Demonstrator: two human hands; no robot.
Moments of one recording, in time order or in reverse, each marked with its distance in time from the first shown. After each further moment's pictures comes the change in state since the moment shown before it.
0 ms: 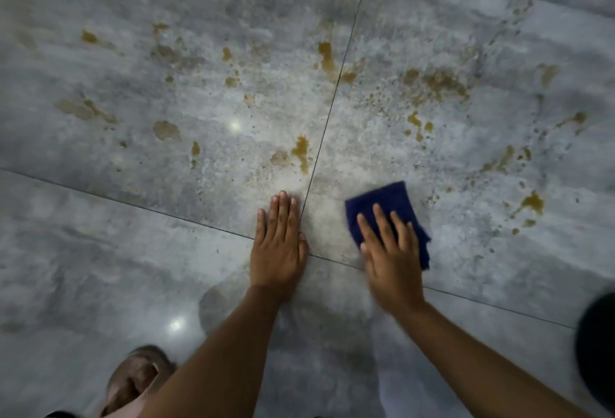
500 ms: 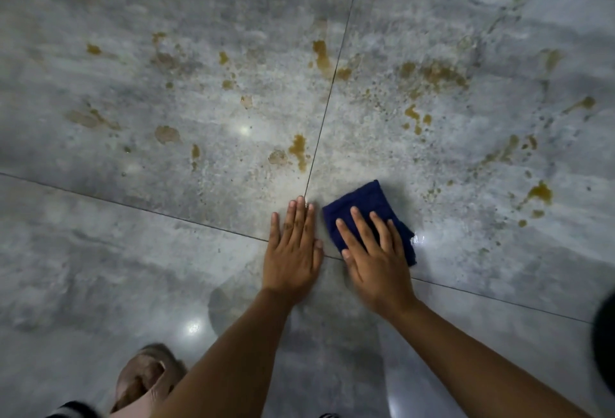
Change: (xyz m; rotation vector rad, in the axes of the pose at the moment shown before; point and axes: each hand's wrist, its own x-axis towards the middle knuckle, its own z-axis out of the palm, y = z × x) left_hand -0.006 0.018 0.006 0.101 -0.007 0.098; right_hand -0.003 -0.014 0.011 -0.033 -0.025 -0.116
